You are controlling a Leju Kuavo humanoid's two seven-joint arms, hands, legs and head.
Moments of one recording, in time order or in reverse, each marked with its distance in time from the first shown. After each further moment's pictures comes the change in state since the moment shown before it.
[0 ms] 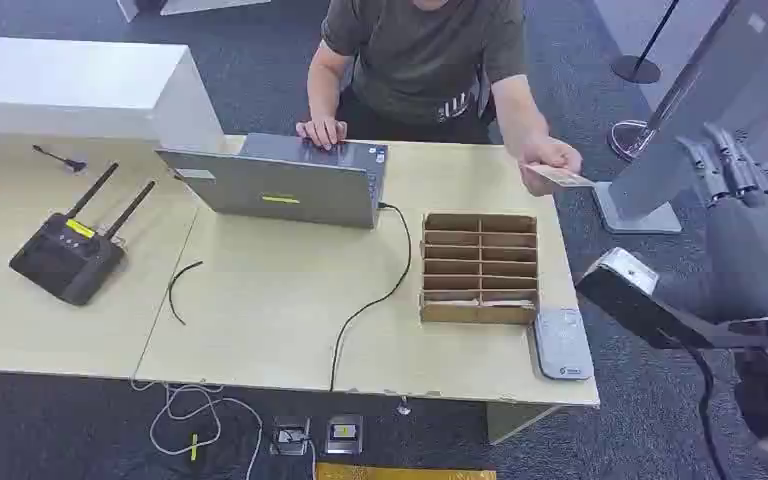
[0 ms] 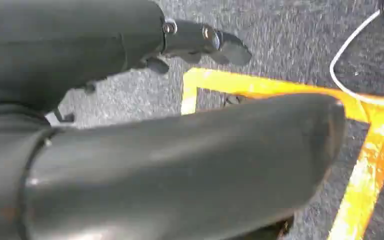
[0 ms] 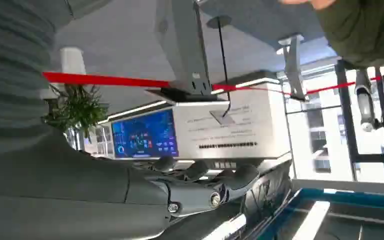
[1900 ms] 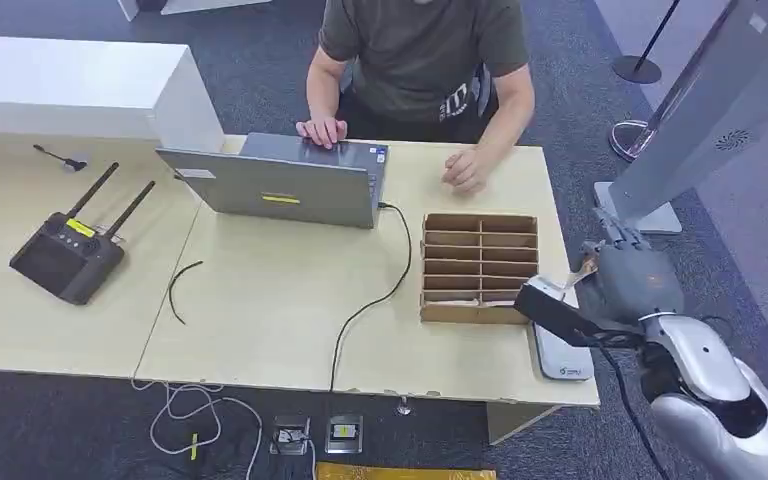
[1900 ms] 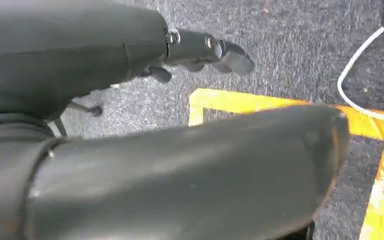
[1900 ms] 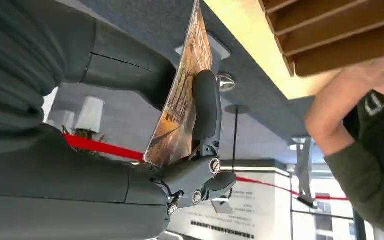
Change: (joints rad) left arm -0.001 0.003 -0.040 0.040 -0.038 -0.019 0.012; right arm -0.041 0.143 0.294 0.456 -0.064 -0.052 -0.124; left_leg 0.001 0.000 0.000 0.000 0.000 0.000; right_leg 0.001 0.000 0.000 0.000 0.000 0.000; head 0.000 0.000
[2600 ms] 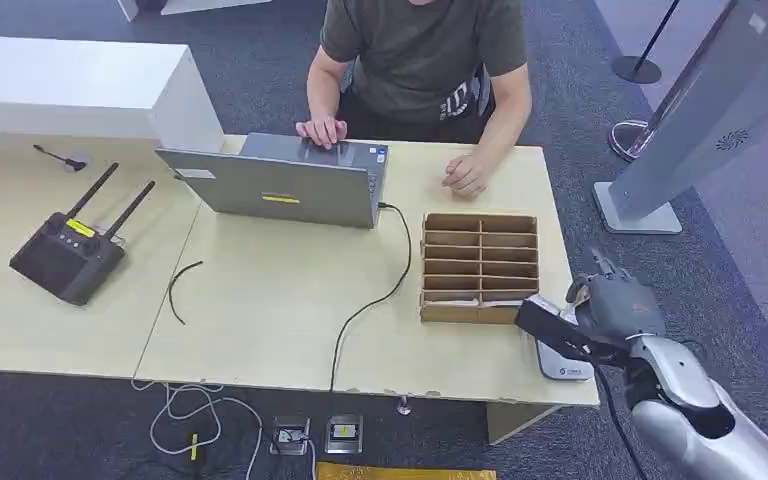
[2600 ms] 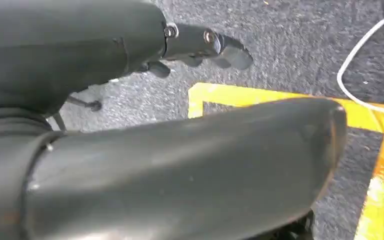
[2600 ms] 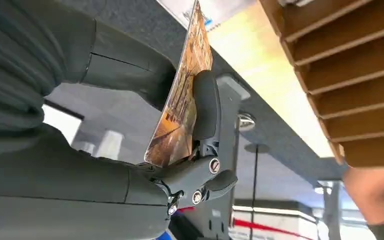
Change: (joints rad) left arm 0.000 -0.010 0.002 0.007 -0.004 0.002 0.003; right arm 0.073 0.054 -0.007 0.198 -0.043 -0.075 -0.049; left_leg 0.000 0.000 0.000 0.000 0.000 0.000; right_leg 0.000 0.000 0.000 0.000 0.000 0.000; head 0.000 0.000
